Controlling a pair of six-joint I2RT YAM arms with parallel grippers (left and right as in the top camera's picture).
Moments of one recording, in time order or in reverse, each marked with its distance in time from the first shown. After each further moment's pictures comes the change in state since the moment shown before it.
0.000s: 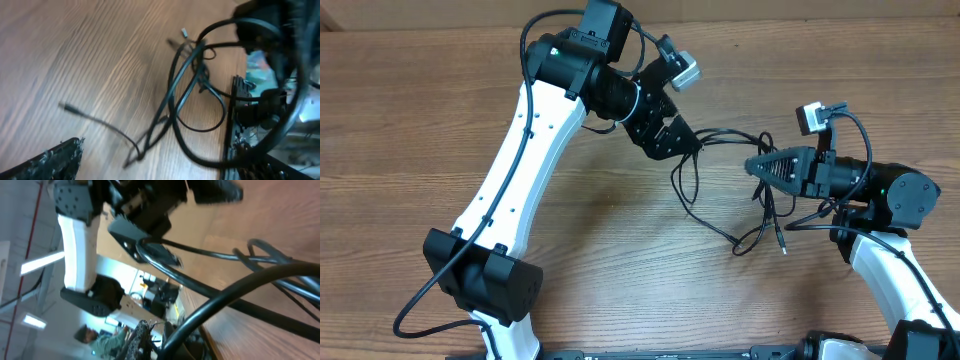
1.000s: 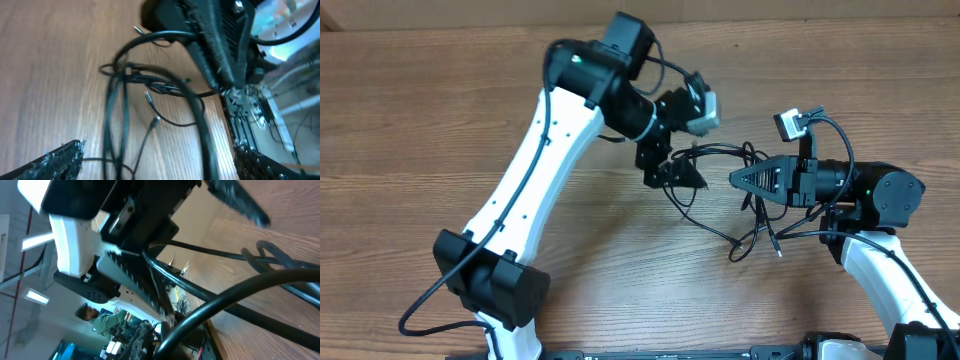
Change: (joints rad) left arm -0.093 0.000 0.000 -0.146 0.062 0.469; right arm 0.092 0.000 0.000 0.000 -0.023 -0.047
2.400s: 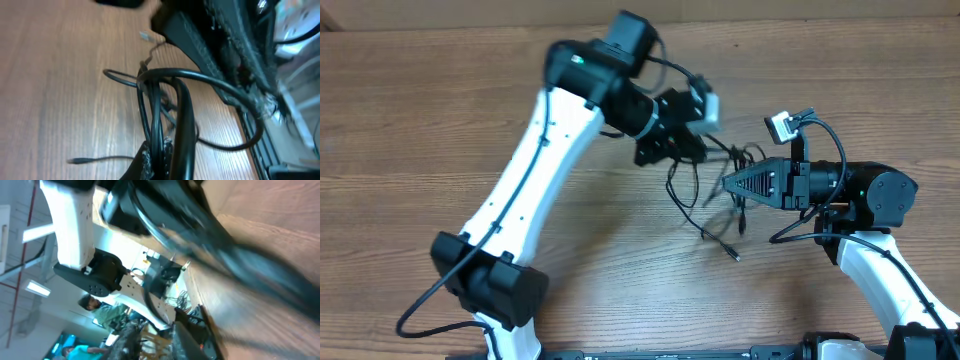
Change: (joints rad) left arm 0.053 -0.012 0.018 0.029 0.028 0.037; right arm 0.030 0.000 0.000 0.003 0.000 -0.016
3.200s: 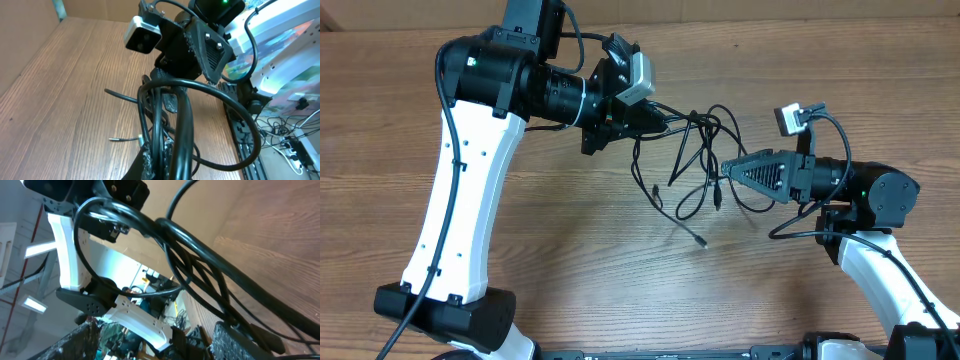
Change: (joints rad) left arm 0.171 -0.146 0.024 -0.057 0.161 -0.019; right arm -0.005 0.000 0.000 0.007 0.114 -0.011
